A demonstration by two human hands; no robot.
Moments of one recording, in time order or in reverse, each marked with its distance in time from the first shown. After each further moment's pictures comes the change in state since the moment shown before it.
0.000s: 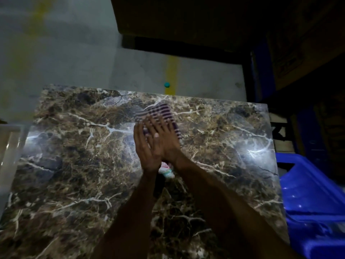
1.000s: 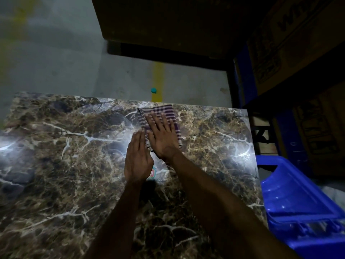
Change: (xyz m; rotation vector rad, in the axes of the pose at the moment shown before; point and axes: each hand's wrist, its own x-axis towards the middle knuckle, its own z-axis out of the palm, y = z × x) left_hand -0.006 -0.036 0.024 0.580 -0.299 0.282; right_hand 0.000 0.062 -0.020 0.095 0.064 0.152
